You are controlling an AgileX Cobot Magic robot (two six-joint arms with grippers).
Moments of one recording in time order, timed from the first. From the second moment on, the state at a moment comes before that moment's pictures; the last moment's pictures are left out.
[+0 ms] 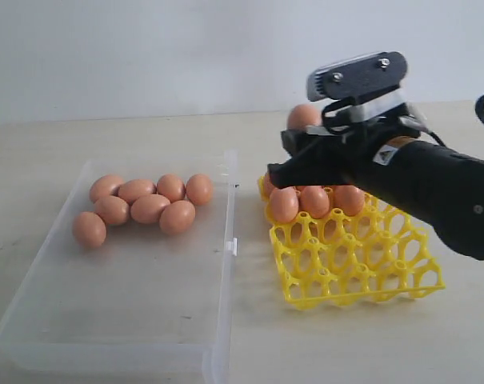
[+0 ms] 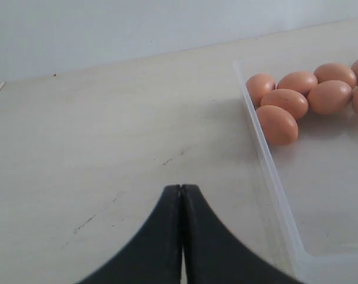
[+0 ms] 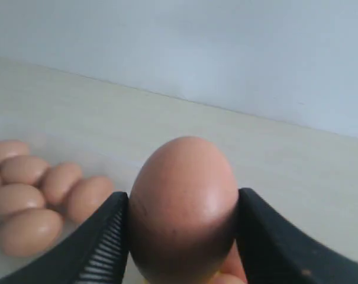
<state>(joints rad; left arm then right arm) -0.05 0.01 0.00 0.10 0.38 0.03 0.59 1.56 -0.66 0.39 -0.48 -0.32</state>
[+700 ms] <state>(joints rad) -0.05 0.01 0.00 0.10 0.38 0.03 0.19 1.80 -0.73 -0.02 -0.29 0.15</state>
